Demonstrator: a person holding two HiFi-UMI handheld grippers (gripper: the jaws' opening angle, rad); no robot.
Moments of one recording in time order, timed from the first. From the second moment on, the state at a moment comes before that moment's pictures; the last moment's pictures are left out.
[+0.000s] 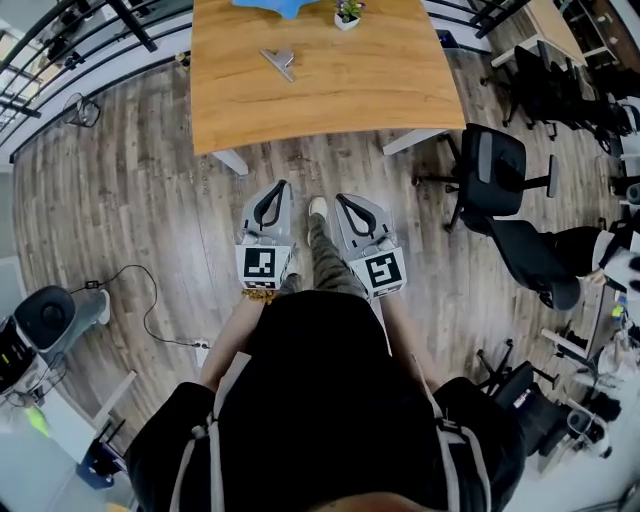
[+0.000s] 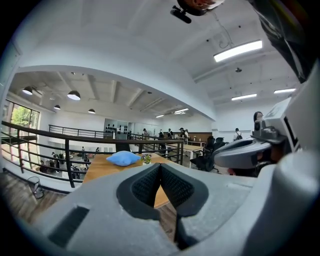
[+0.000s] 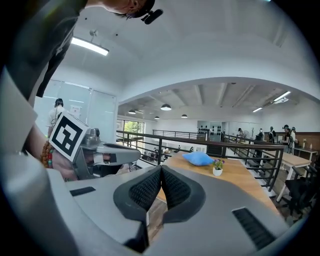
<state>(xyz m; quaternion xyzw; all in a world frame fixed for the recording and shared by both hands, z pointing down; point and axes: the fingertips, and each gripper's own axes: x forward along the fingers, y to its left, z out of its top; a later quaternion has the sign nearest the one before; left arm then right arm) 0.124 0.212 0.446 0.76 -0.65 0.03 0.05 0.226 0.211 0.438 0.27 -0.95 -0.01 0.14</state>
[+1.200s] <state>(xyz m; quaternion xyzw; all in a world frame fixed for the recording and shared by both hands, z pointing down) 0.000 -0.027 0.466 0.69 -0.71 0.03 0.12 0.125 -0.087 0.453 0.21 -0.96 -0.01 0.18</state>
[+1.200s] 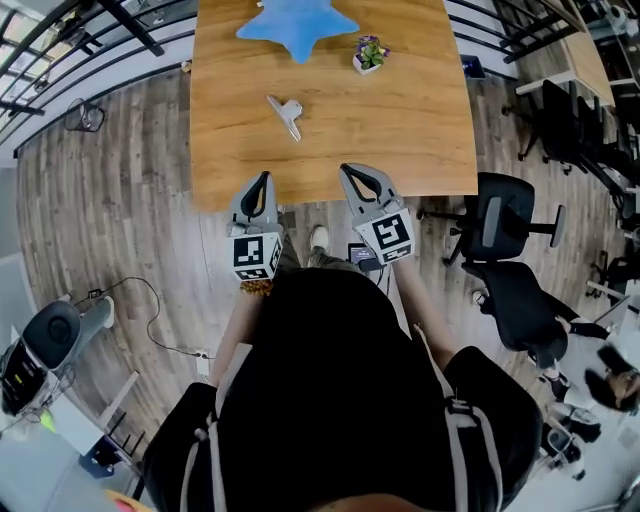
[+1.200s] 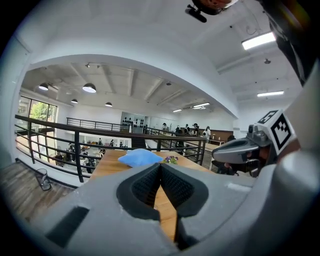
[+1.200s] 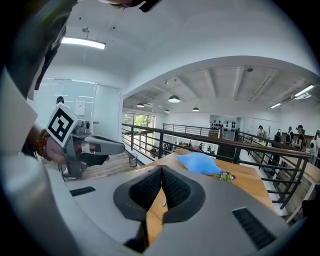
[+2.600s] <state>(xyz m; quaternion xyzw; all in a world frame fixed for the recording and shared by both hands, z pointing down) -0.127 -0.158 0.474 0.79 -0.60 0.02 0.09 -0.021 -0.151 0.486 0.29 -0.93 0.02 0.21</state>
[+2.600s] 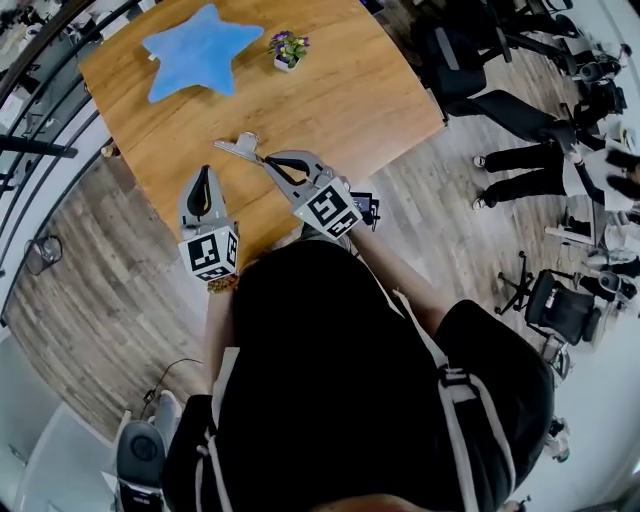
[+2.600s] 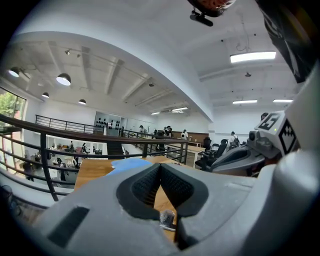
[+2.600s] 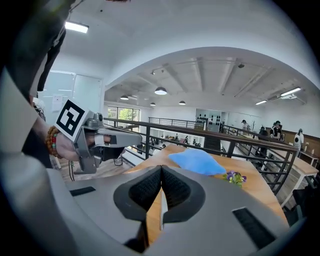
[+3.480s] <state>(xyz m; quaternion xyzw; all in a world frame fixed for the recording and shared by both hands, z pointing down) -0.169 -0.169 0.484 0.77 -0.63 0.02 0.09 -0.035 -0.193 0.537 0.29 -0.92 0.02 0.26</state>
